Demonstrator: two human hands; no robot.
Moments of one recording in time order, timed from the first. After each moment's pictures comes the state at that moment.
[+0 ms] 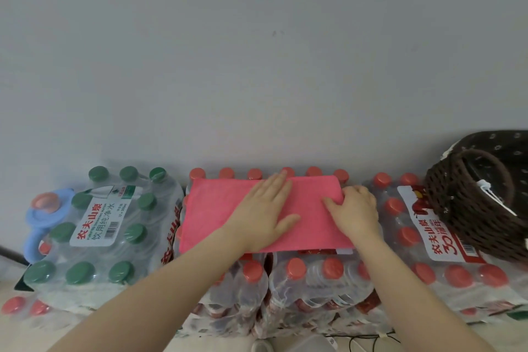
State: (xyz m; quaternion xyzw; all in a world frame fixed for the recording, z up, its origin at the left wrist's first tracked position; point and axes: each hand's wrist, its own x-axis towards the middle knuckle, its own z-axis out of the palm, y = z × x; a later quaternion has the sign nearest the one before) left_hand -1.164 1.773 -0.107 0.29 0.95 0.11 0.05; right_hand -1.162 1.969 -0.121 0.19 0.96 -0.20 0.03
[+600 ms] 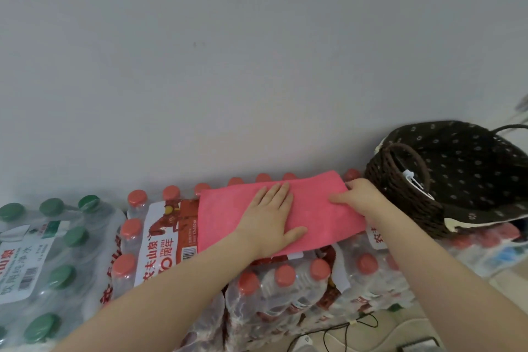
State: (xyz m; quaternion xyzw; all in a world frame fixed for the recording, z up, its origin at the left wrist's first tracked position) left_hand -1.178 1.868 -0.120 0.37 0.92 0.08 0.06; right_hand -1.165 2.073 -0.084 0.29 0.86 -0.41 0.09
